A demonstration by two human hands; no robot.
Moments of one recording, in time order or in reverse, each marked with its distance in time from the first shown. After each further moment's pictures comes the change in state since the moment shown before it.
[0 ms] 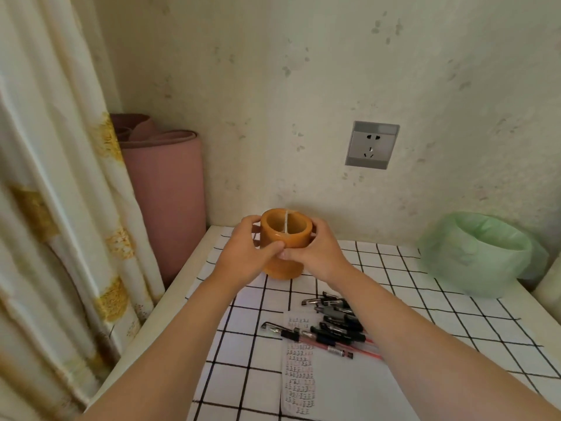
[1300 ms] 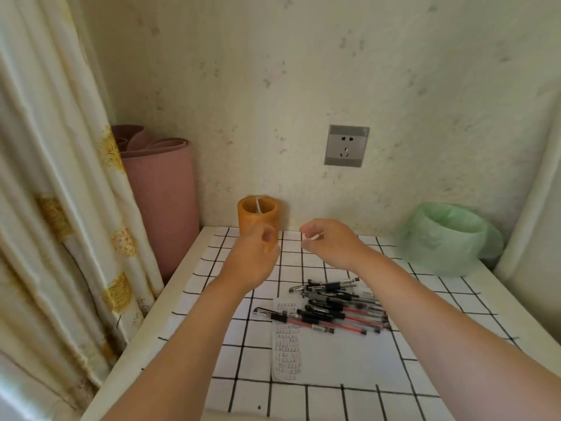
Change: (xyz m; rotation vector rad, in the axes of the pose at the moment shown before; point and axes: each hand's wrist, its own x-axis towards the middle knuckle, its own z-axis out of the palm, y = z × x) left_hand -0.040 0.041 0.015 0.244 -0.050 0.109; right_hand -0.035 -0.031 -0.065 -0.478 -0.116 0.003
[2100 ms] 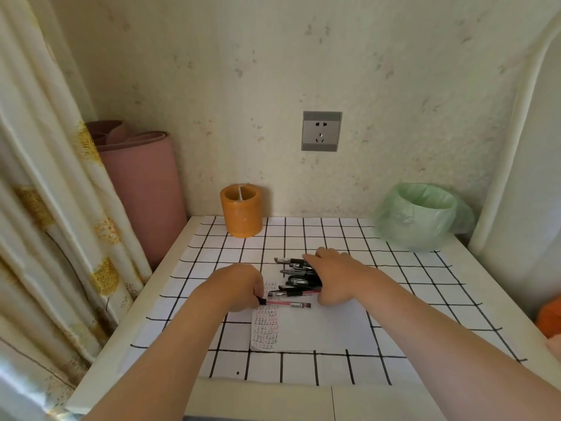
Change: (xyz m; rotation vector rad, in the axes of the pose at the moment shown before) left_hand -0.049 0.001 0.012 0.642 -0.616 0.000; right_hand -0.076 0.048 0.008 -0.721 -0.386 -0.030
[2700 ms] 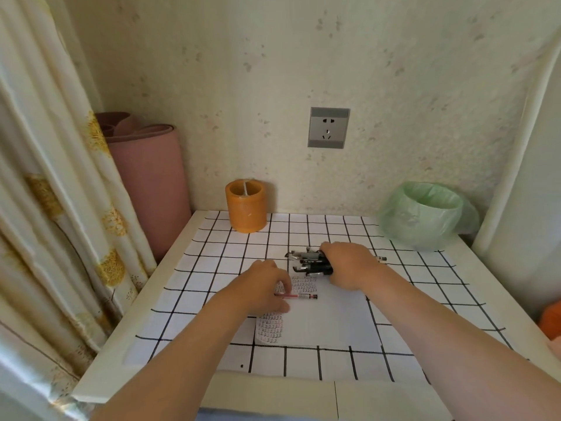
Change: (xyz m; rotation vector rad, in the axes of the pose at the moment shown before) left_hand 0.000 0.020 0.021 -0.199 0.075 0.149; right_hand 0.004 0.014 -0.003 -0.034 0.214 0.038
